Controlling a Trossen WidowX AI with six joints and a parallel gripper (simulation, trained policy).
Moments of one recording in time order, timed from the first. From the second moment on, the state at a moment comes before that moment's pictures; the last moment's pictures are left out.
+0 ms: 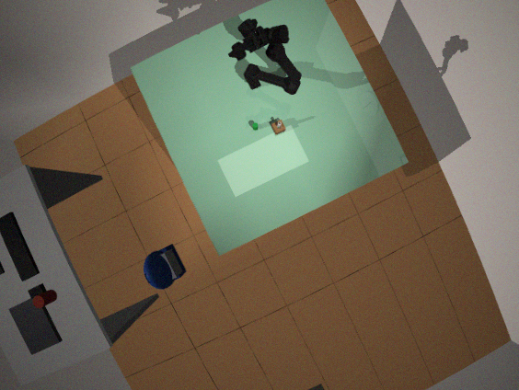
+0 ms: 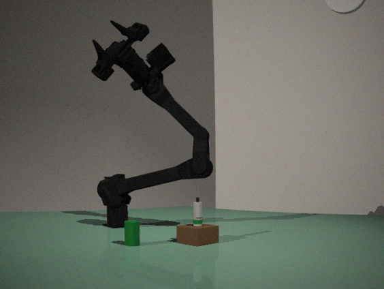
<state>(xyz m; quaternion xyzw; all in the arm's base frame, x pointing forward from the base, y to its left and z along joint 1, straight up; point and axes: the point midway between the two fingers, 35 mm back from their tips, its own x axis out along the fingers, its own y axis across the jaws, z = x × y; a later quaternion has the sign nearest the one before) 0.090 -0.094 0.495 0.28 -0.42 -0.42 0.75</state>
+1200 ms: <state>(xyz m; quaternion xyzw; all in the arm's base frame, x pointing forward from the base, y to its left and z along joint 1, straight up) 0.082 -0.123 0.464 0.43 -0.30 -0.38 0.76</state>
